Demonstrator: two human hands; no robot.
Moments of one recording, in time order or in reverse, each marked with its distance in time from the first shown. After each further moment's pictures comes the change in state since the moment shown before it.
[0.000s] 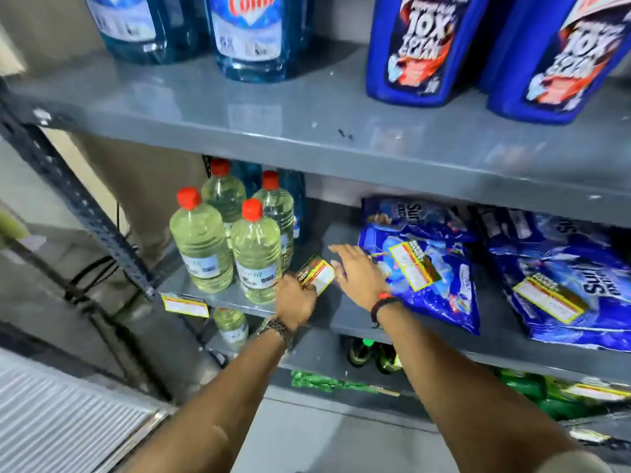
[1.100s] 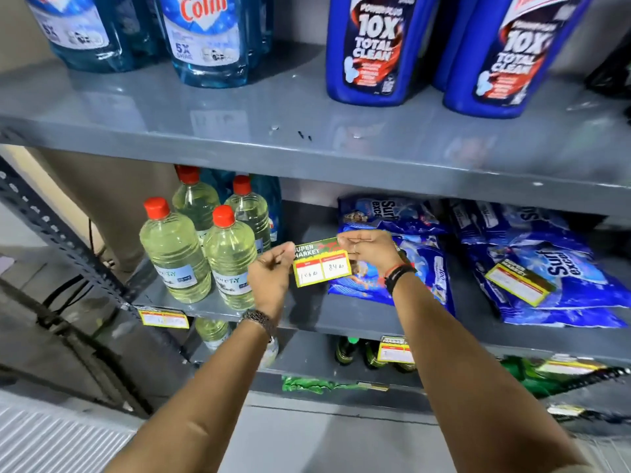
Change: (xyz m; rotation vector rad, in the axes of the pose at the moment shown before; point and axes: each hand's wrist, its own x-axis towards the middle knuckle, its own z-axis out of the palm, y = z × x) left_hand 0.003 0.033 -0.012 -0.799 0.099 0.078; right_hand 0.005 0.026 -0.059 1.094 0.065 0.533
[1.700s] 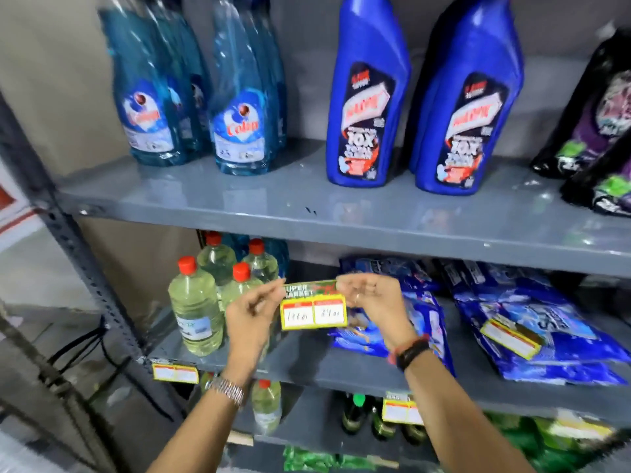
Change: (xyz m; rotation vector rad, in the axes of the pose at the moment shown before) left_hand -0.043 0.073 -0.044 0.118 -0.095 0.381; right_hand -0.095 -0.059 0.017 0.059 0.057 -0.275
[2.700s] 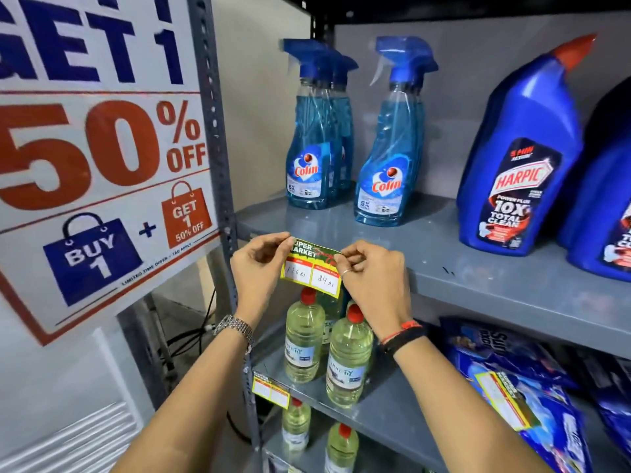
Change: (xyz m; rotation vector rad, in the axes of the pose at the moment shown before) left_hand 0.099 0.088 -0.147 0.096 0.374 0.424; right_hand 0.005 -0.104 0.185 -0.611 0.035 -0.617
